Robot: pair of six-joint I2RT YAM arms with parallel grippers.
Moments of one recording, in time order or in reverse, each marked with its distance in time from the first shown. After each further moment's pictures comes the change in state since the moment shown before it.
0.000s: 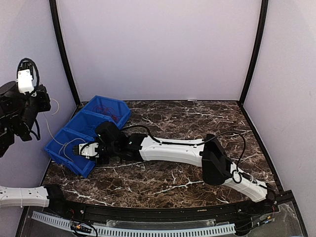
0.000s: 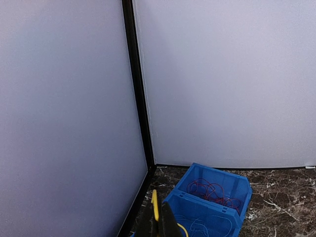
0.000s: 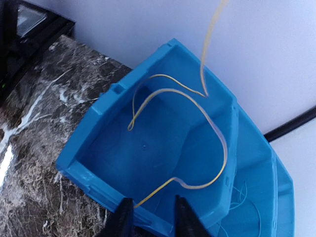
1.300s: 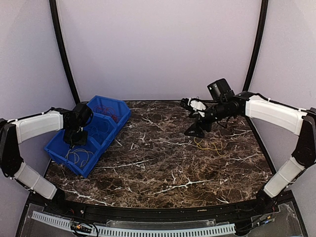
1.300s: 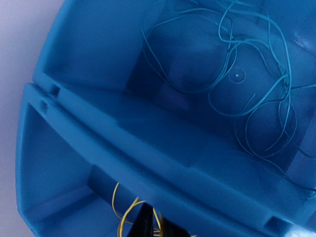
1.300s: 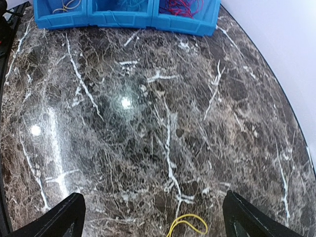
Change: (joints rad) left arm 0.572 0.726 -0.159 -0.429 0.647 -0.399; right arm -0.665 -1.067 -1.148 -0.320 -0.315 0.133
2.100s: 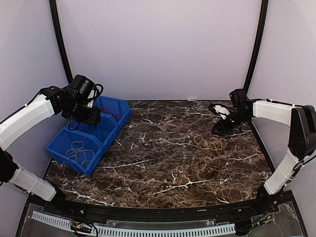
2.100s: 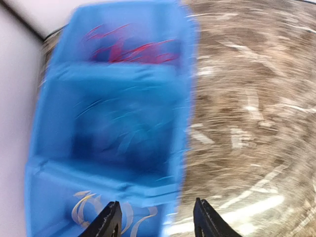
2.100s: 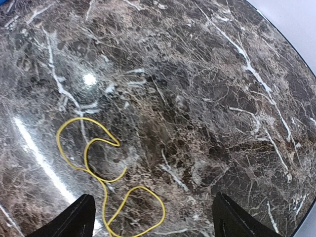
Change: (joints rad) left arm -0.139 -0.067 0.348 -0.148 0.197 0.063; right arm -0.360 0.043 -0.148 0.025 0.122 0.045
